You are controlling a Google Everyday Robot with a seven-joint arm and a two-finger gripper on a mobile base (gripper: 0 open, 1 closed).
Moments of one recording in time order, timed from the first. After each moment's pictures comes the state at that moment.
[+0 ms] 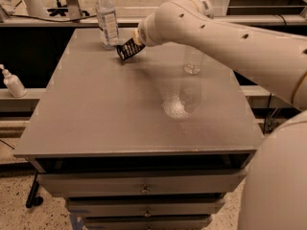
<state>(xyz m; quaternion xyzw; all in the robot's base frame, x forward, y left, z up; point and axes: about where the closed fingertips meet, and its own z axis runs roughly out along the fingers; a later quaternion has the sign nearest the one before) 0.777 0.040 0.897 -0.27 0.83 0.12 0.48</state>
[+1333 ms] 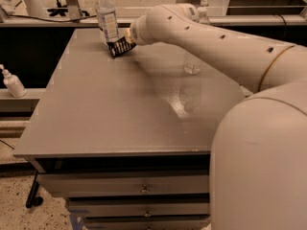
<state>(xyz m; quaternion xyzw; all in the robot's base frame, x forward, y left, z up) 0.817 0.073 0.881 -0.24 0.82 0.16 0.48</state>
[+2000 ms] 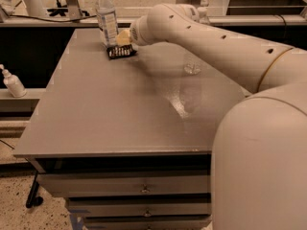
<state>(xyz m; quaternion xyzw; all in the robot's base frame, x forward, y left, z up) 0.818 0.076 0.877 -0.25 0.83 0.17 0.48</state>
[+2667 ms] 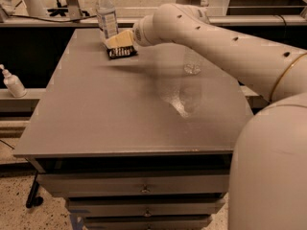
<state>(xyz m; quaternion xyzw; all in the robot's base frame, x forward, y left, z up) 0.800 0.075 0.886 -0.27 0.81 0.18 0.48</state>
